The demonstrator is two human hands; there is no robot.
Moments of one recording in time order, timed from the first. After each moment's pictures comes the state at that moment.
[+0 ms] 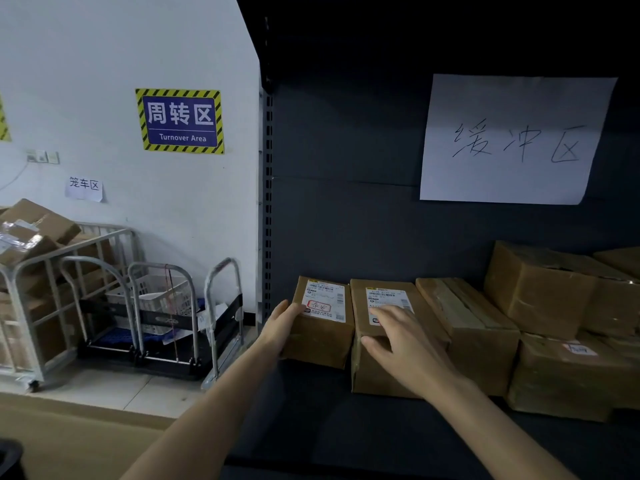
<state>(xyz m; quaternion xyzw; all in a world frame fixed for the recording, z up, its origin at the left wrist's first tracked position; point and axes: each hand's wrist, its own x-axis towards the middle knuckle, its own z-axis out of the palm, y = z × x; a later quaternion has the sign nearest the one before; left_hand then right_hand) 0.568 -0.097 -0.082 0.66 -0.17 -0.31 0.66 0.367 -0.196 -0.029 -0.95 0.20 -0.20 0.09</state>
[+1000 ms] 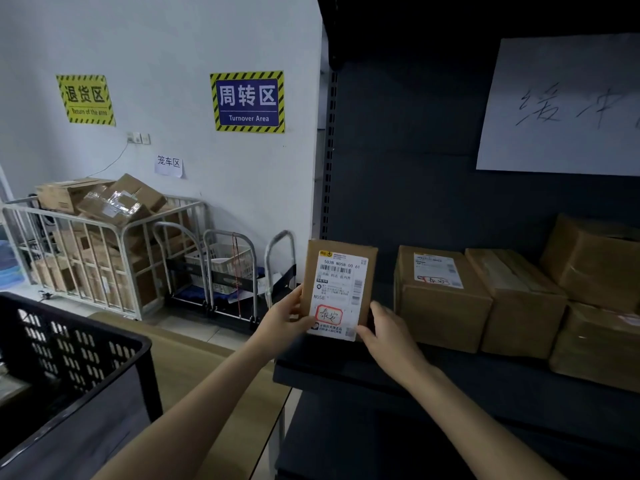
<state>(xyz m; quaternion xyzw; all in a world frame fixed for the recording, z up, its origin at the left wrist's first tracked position) 0.509 0.028 -0.095 0.74 -0.34 -0.13 0.56 0.387 -0.124 -0.084 -0.92 0.15 -0.18 0.32</state>
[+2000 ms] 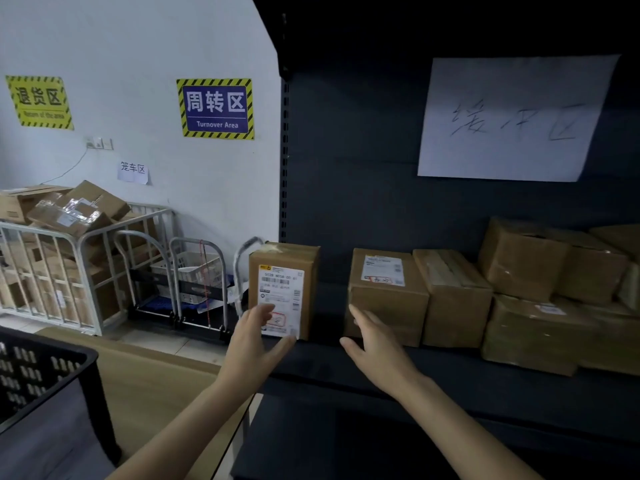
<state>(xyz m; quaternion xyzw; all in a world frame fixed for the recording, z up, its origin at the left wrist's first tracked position) 0.441 0.012 -0.101 0.82 -0.32 0.06 0.48 0.328 -0.159 -0.081 -0.93 0.15 -0.16 0.28</state>
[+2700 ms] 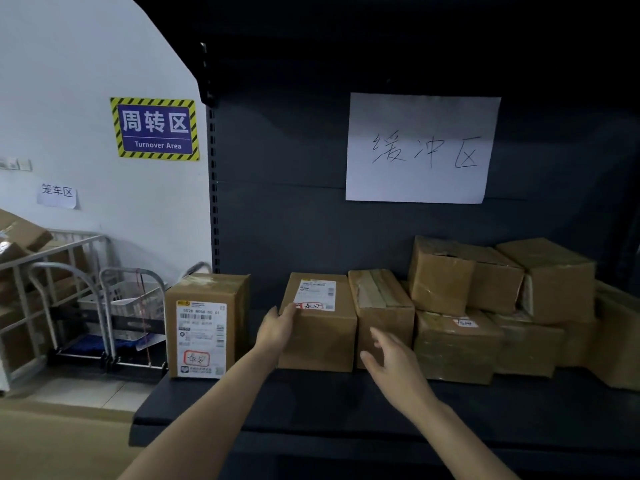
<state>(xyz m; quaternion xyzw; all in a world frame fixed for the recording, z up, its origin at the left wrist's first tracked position) 0.435 -0.152 -0.061 0.74 -0.18 -0.20 0.62 0.256 -0.250 -0.075 -0.89 0.27 -0.24 0.27</state>
